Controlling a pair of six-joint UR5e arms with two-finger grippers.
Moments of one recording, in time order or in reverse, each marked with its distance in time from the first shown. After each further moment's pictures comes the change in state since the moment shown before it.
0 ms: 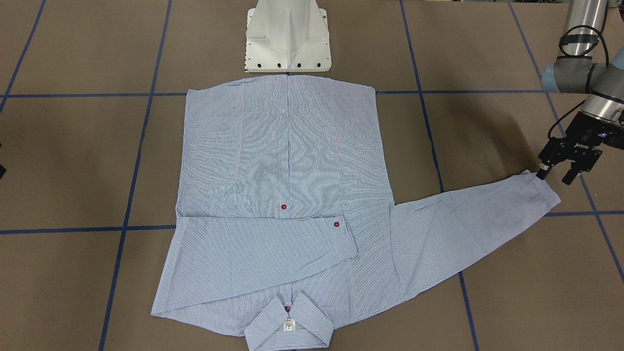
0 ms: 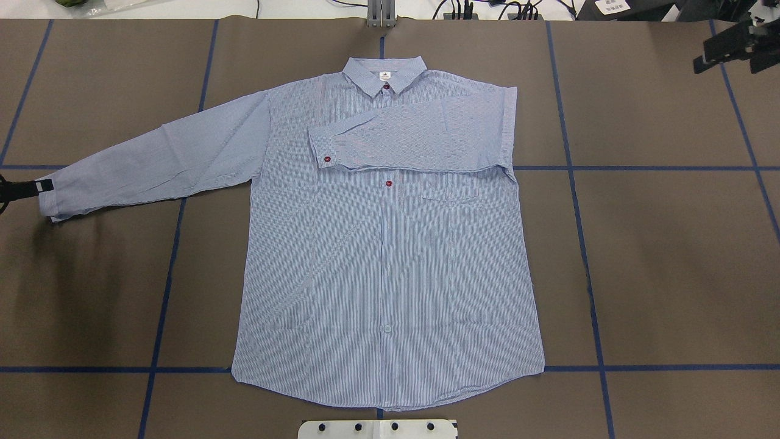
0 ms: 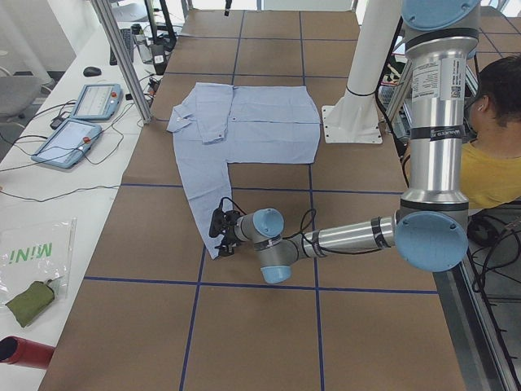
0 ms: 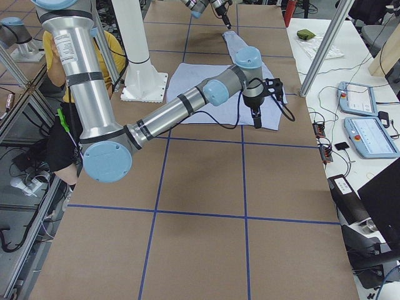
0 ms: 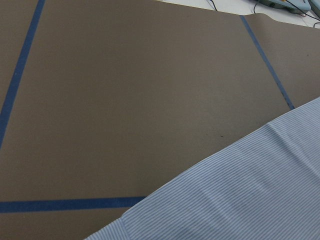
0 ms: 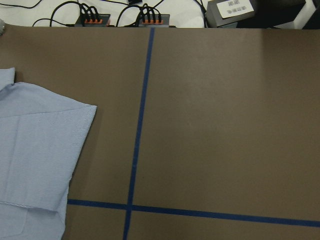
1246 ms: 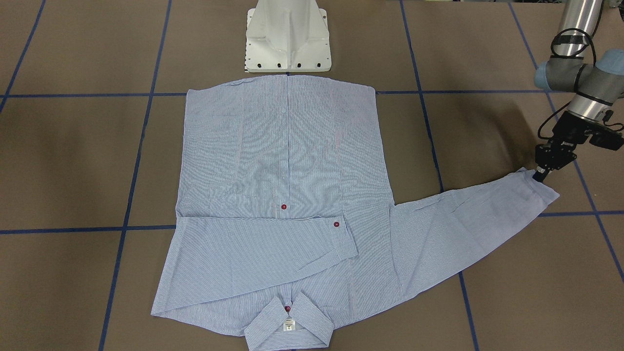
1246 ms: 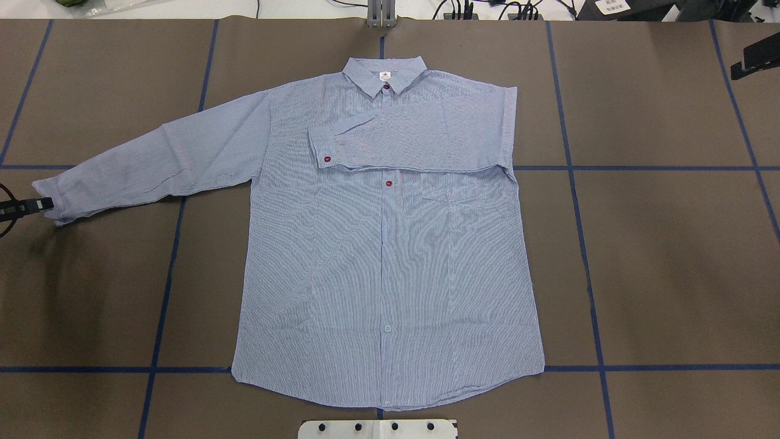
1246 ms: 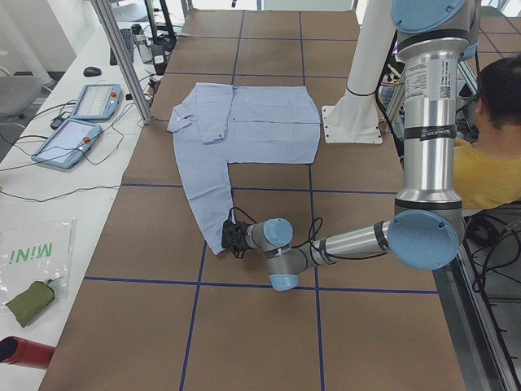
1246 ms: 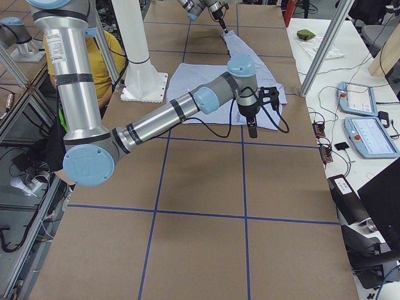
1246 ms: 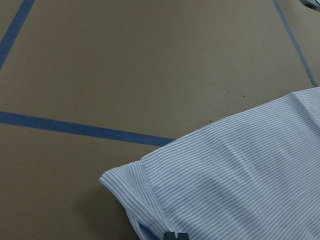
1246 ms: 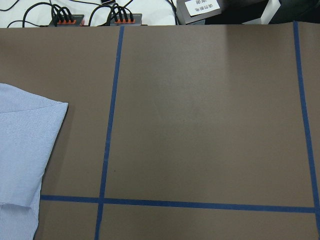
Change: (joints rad) left arm 0.056 0.014 0.023 -0.040 0.031 -0.069; right arm 0.032 -0.046 0.023 0.006 -0.002 -0.010
